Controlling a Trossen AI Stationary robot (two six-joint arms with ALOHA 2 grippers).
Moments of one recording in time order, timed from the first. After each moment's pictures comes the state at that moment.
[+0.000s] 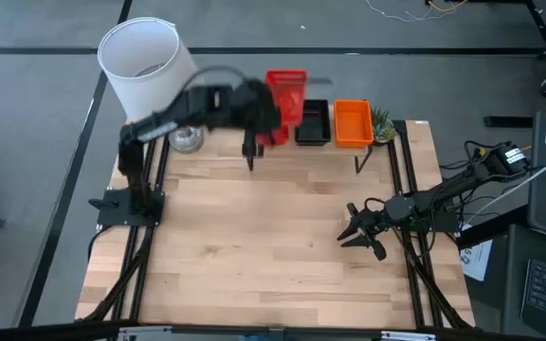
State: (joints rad) left arm 0.20 1.84 2.31 -1.22 -0.37 0.51; right arm 0.37 0.96 0.01 0.72 -0.10 0.32
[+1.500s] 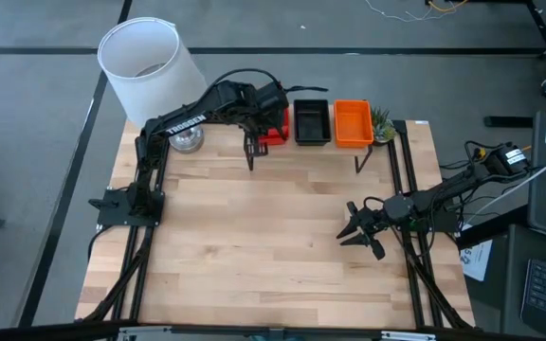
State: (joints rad) left arm 0.33 1.99 2.31 -1.41 -0.27 0.30; right arm 0.35 0.96 0.01 0.71 -0.10 0.31
